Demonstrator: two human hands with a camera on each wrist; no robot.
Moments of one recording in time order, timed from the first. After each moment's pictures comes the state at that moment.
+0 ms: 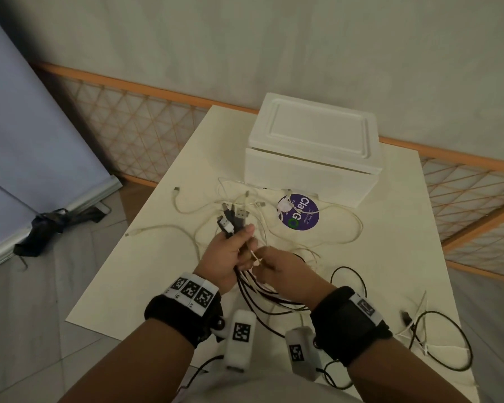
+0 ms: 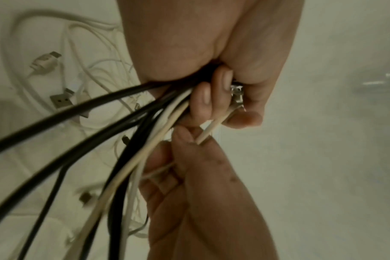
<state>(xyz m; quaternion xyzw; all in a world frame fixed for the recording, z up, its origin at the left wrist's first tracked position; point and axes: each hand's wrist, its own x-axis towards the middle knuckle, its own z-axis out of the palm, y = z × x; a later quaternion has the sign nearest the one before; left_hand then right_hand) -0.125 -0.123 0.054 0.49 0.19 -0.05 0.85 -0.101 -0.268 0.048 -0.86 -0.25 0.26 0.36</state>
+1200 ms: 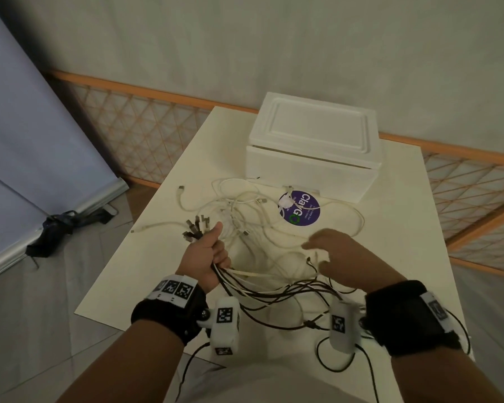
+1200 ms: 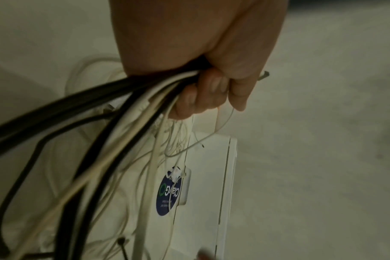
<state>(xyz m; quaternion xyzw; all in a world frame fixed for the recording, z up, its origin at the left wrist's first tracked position) -0.141 -0.098 0.040 0.37 0.35 -0.01 0.86 -0.082 -0.353 0.083 -0.92 -0.28 0.20 0.18</state>
